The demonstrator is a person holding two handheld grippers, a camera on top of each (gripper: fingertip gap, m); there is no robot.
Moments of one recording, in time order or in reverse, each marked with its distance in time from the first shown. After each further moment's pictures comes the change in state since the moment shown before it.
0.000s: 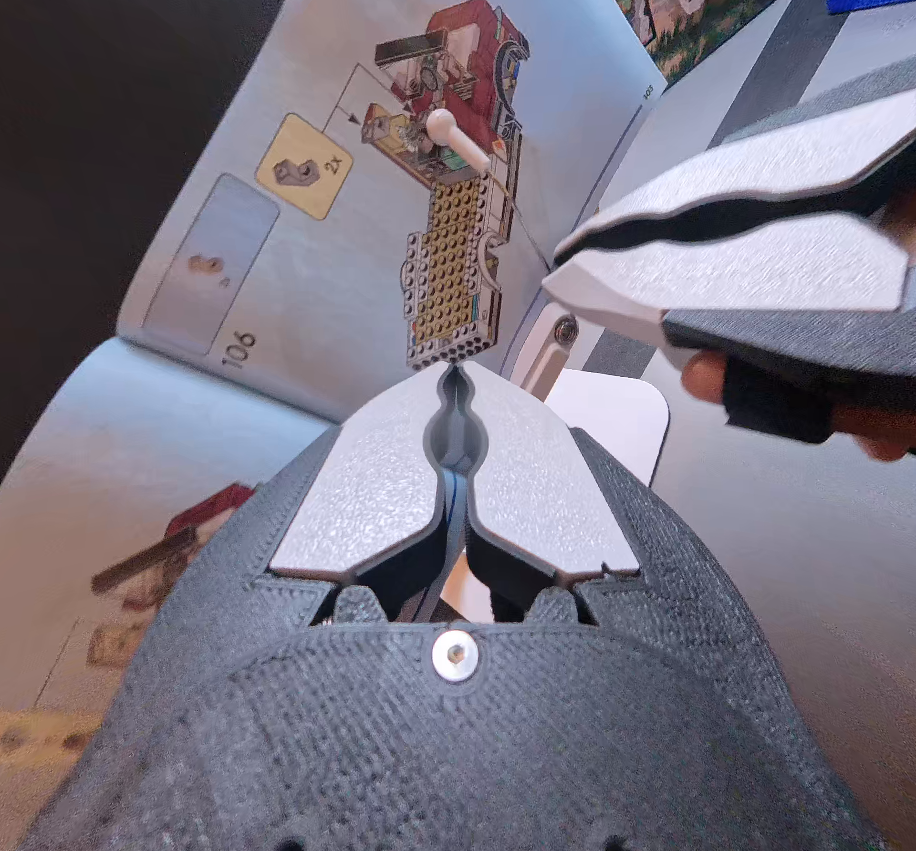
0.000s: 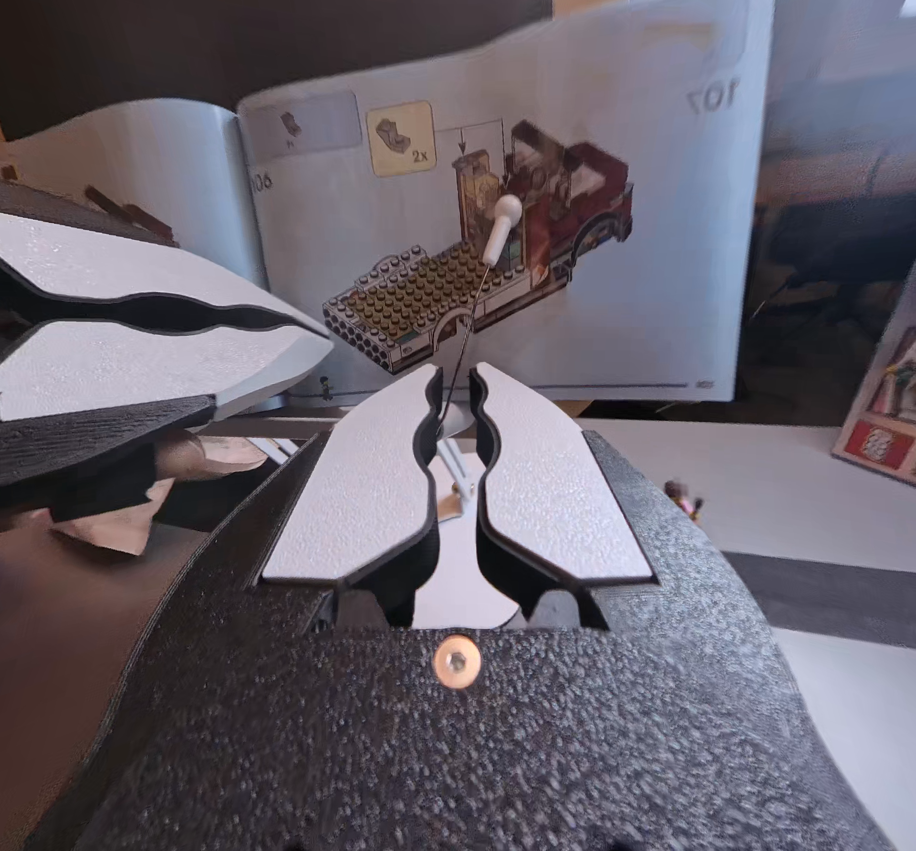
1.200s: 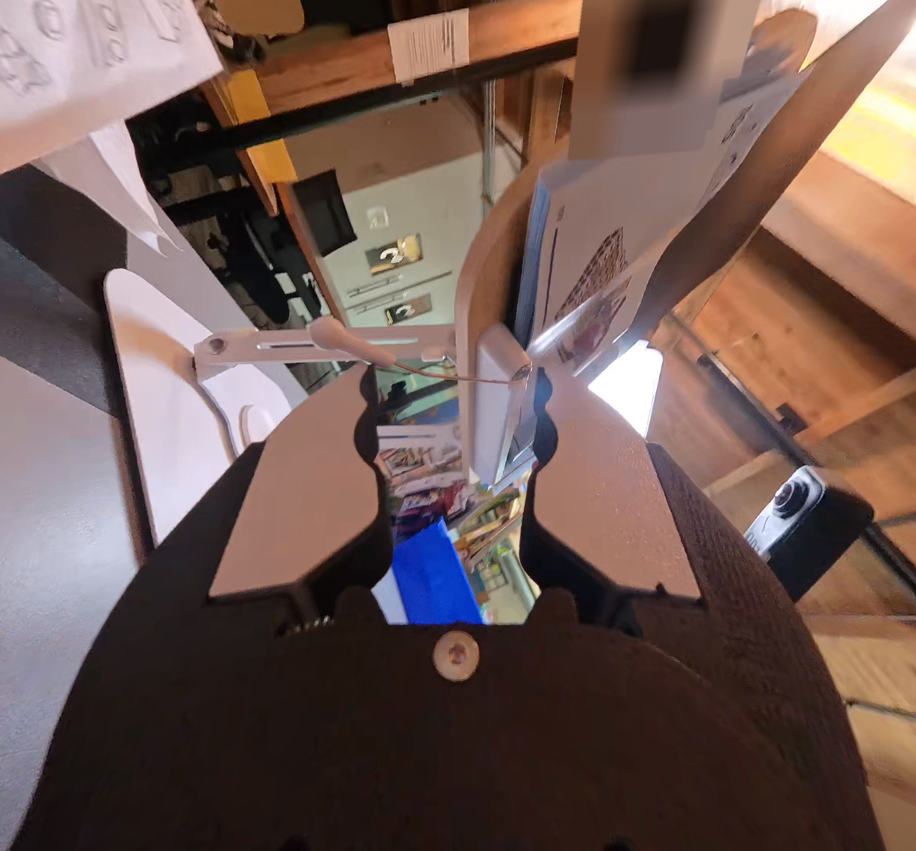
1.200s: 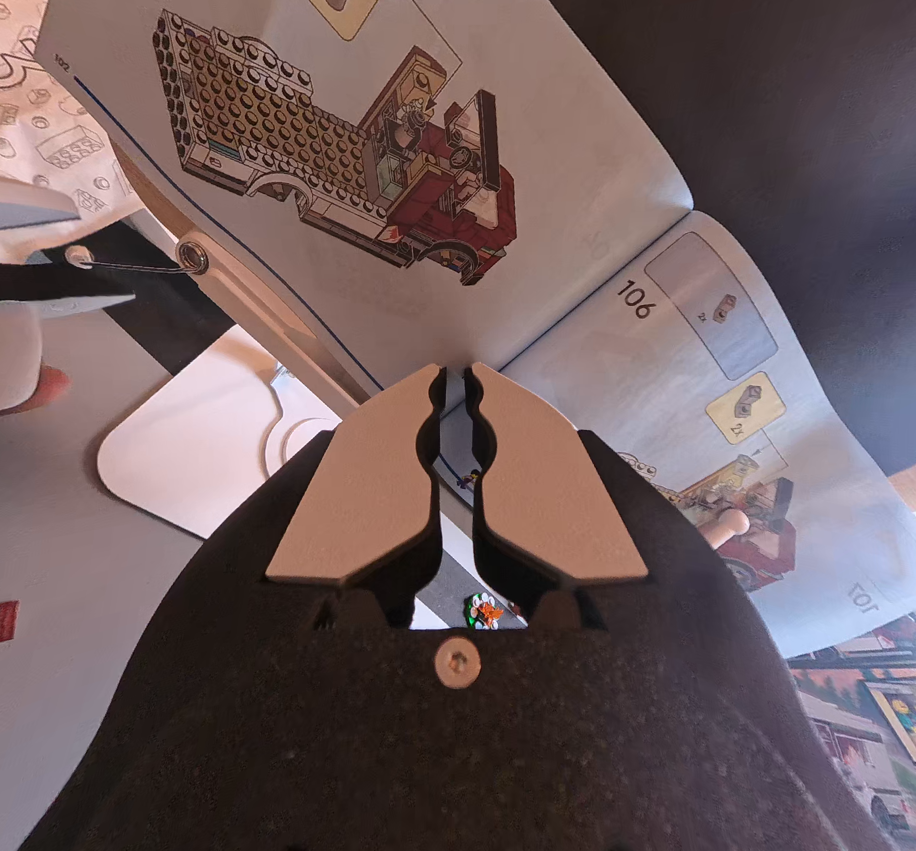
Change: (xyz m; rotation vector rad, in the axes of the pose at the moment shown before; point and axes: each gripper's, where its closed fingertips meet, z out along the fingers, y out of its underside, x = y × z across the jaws) left arm -0.039 0.177 -0.066 0.885 0.271 -1.984; right arm -0.105 0.006 0.040 -0.314 -0.073 -0.894
